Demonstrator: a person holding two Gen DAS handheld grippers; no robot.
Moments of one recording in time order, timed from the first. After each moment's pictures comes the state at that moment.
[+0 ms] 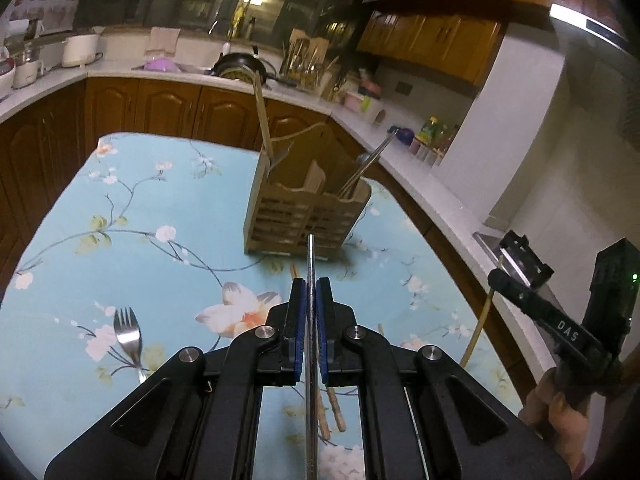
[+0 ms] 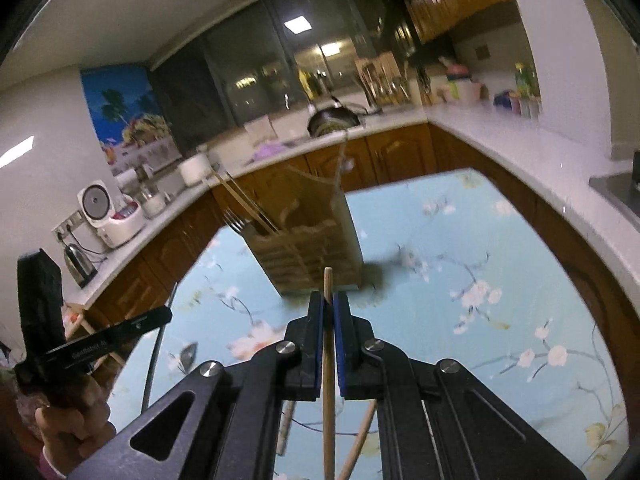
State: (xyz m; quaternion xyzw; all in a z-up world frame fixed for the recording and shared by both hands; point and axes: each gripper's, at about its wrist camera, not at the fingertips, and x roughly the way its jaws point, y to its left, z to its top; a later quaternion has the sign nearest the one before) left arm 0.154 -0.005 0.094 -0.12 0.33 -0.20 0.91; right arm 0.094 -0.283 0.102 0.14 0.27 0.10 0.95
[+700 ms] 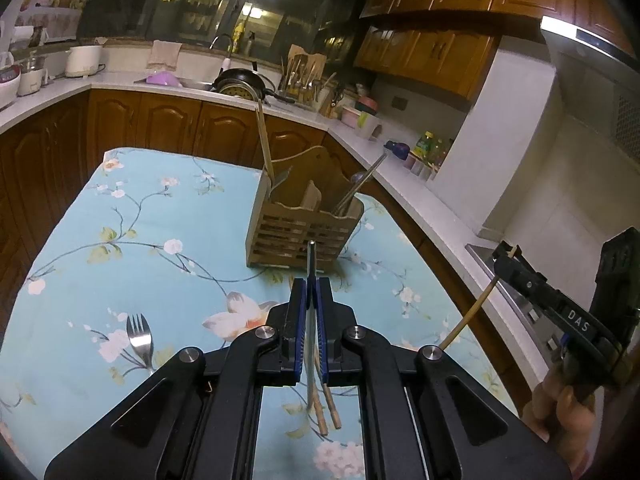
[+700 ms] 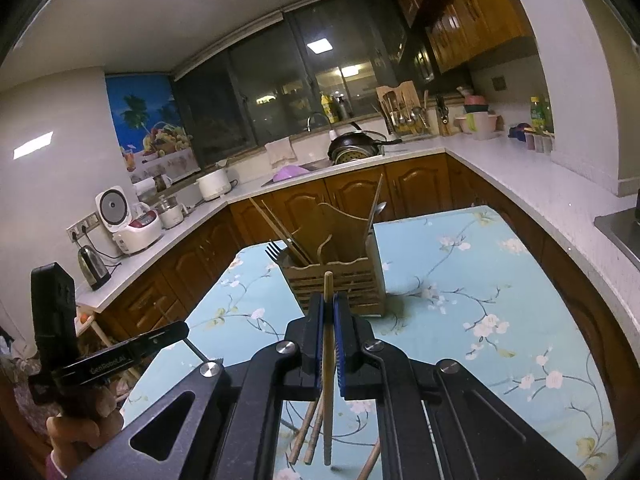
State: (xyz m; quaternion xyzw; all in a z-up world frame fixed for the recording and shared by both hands) left arm 0.137 0.007 0.109 -0.13 0.30 -0.20 0.92; right arm 0.079 -0.267 0.132 0.12 0.24 0.12 0.96
